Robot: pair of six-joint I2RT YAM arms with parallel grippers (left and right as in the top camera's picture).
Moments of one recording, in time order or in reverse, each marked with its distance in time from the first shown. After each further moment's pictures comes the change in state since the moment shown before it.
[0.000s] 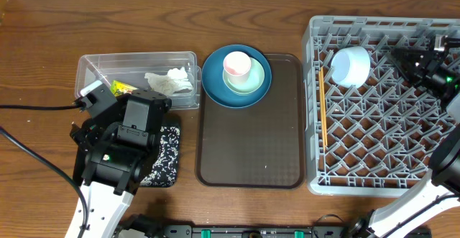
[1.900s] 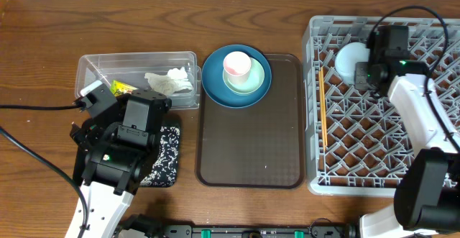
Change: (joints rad) left arm 0.000 0.000 0.000 0.000 0.000 0.000; right arm 0.535 -0.364 -0.001 -0.840 1.710 -0.724
